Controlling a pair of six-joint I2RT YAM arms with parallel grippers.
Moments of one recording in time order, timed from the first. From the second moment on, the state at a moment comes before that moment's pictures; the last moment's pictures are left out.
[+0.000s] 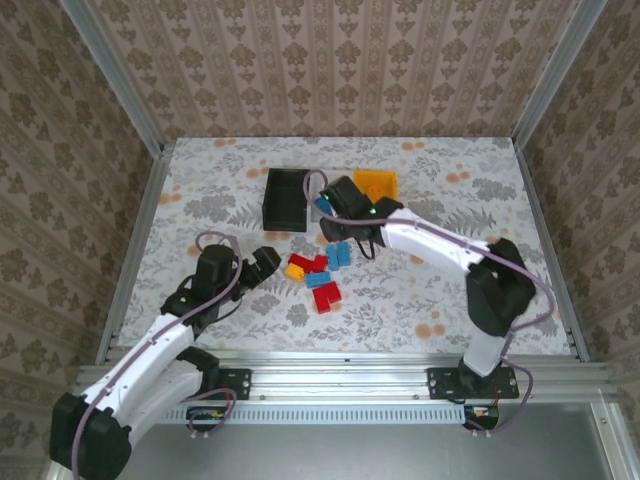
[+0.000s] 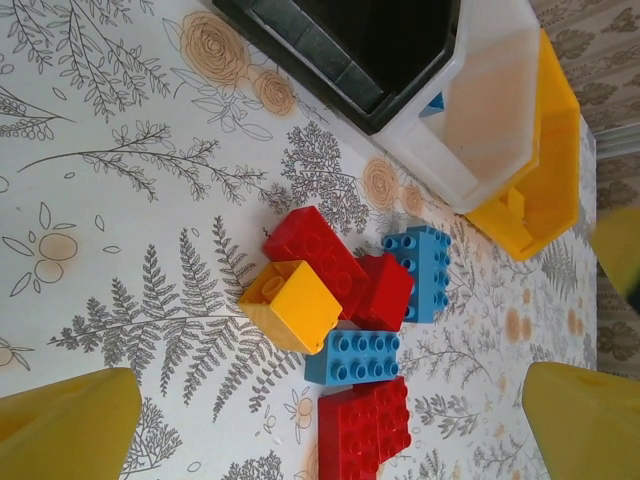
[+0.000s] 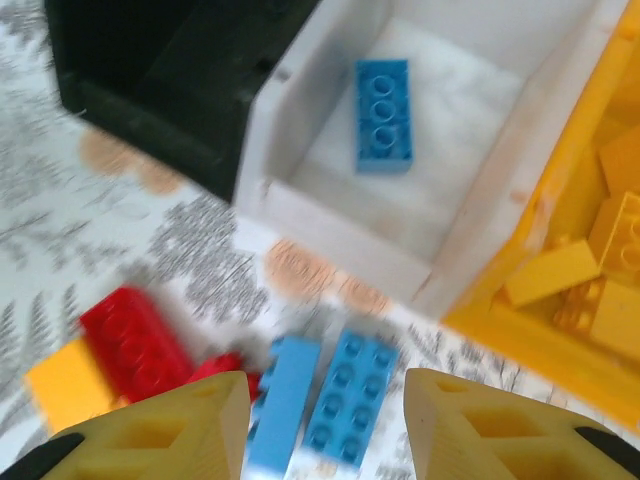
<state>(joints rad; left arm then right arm) -0.48 0.79 0.44 -0.29 0.13 -0.97 0.72 1.72 1.37 -0.55 0.20 0.25</state>
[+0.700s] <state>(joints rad) -0.50 0.90 0.45 -0.25 0.18 -0.98 0.73 1.93 1.32 -0.47 0.07 0.36</state>
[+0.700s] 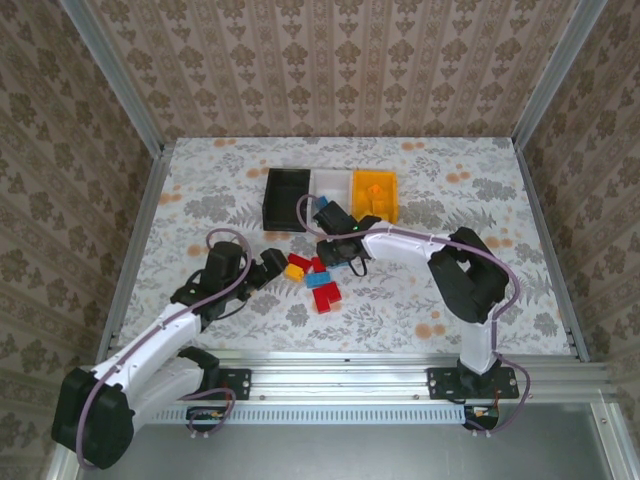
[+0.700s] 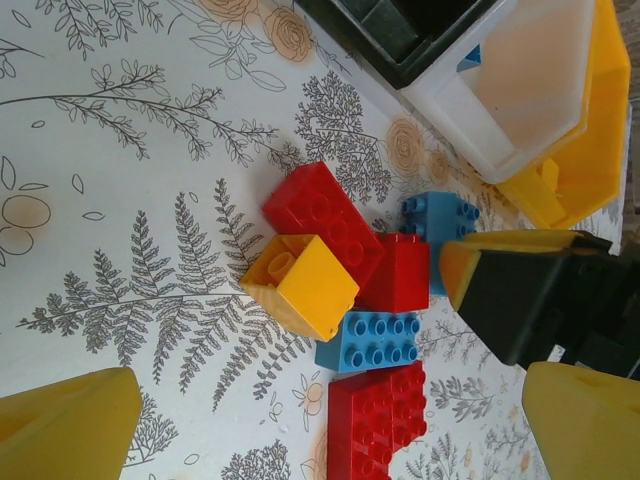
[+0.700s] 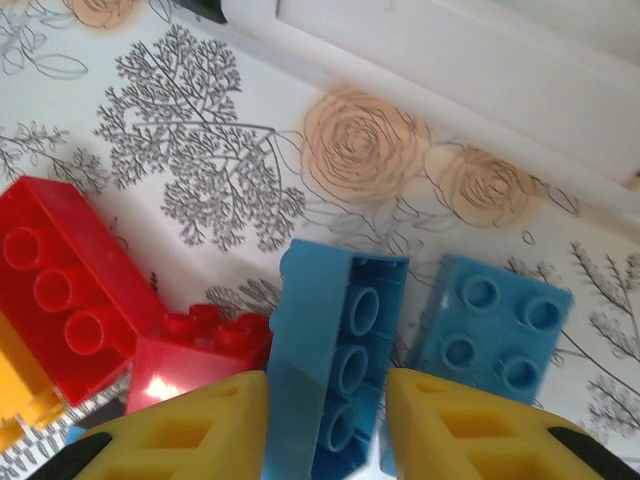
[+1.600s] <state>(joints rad) -0.50 0.86 0.45 -0.26 0.17 -0.98 0.81 1.95 1.33 -0.54 0.25 0.32</state>
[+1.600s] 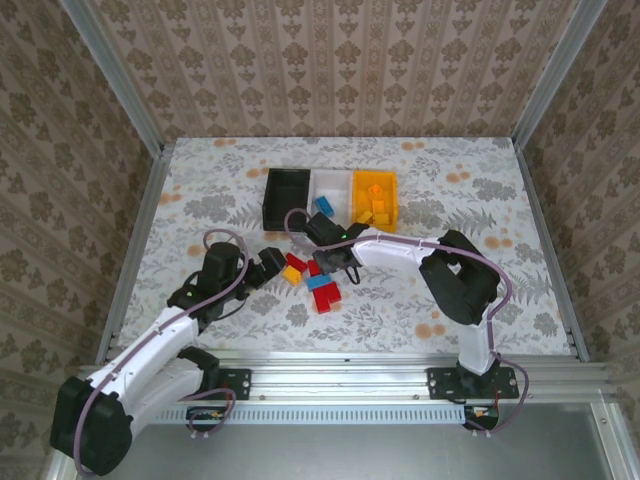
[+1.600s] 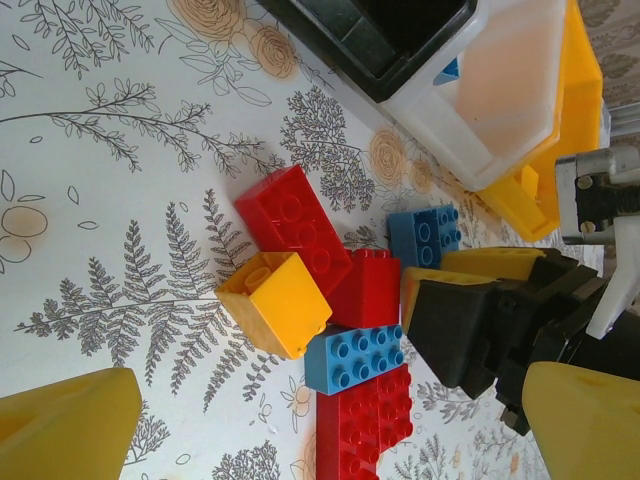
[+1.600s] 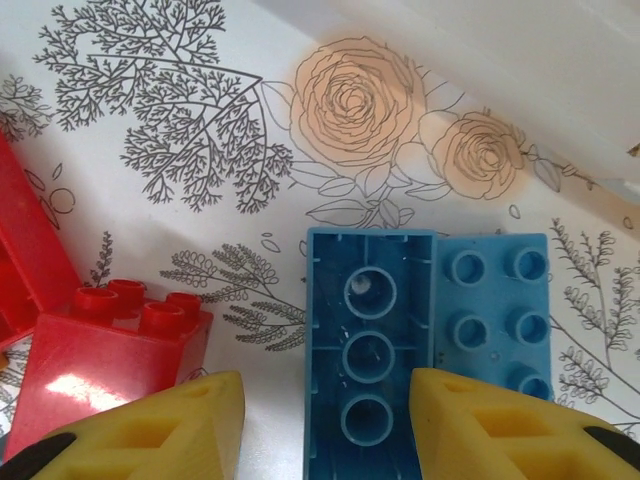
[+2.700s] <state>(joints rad) -0.50 0.87 0.45 -0.26 0.16 -0.98 0.81 2.00 1.38 -0.53 0.26 0.26</state>
